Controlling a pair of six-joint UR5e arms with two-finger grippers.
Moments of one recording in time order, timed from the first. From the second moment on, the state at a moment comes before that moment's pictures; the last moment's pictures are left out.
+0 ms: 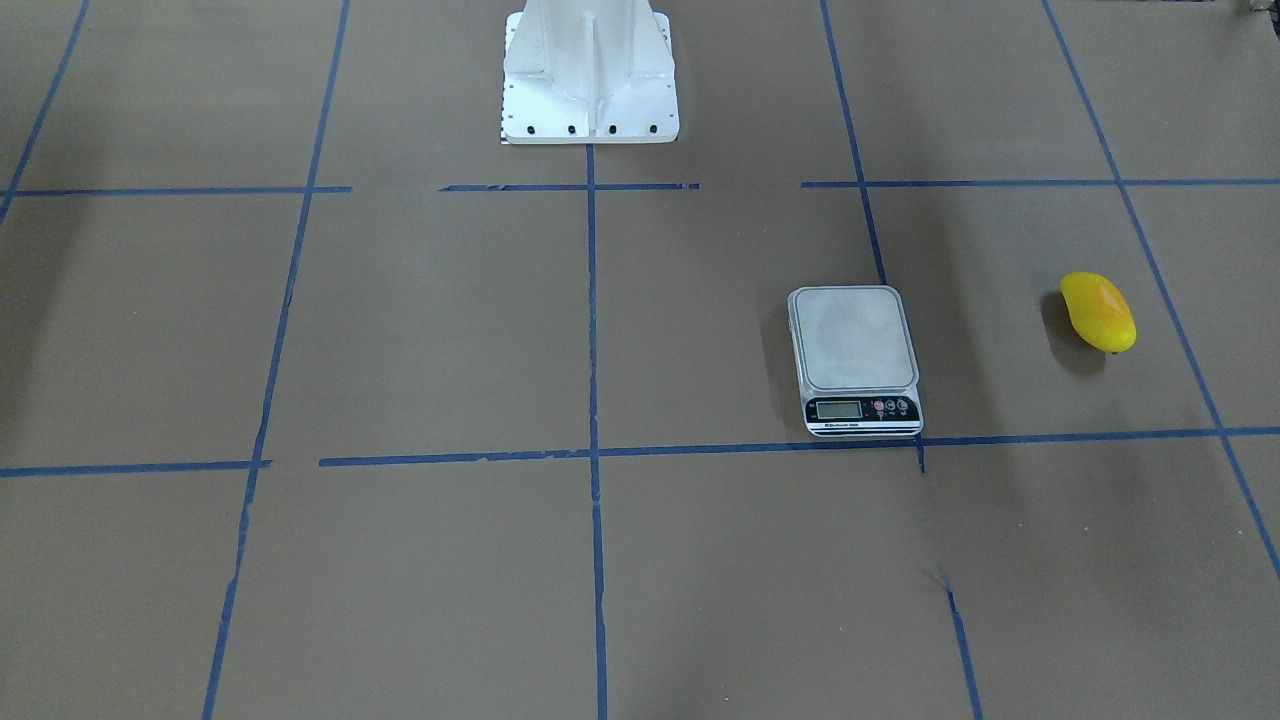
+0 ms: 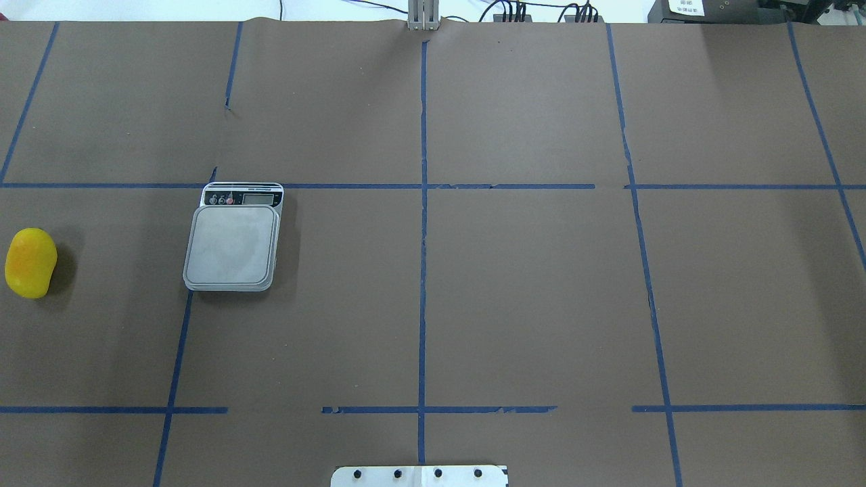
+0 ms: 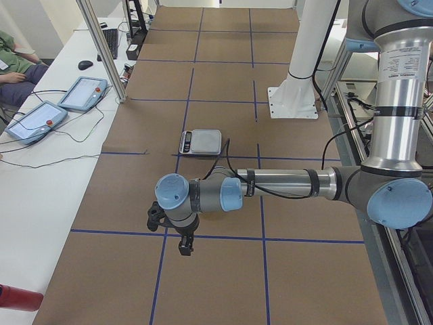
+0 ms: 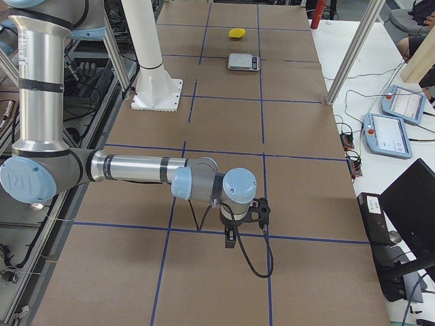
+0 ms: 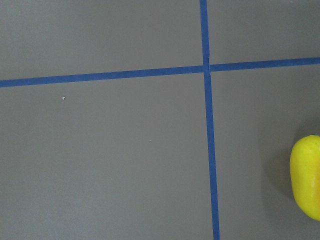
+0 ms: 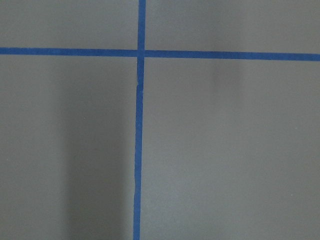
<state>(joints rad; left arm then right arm) -1.60 -1.57 -1.56 -1.48 -2.36 0.17 1.62 -1.66 1.66 -1.68 2.35 -0.12</state>
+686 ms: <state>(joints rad) -1.59 -1.58 -1.59 -1.51 -2.36 0.14 1.62 -1.66 1.66 -1.68 2.35 -0.12</state>
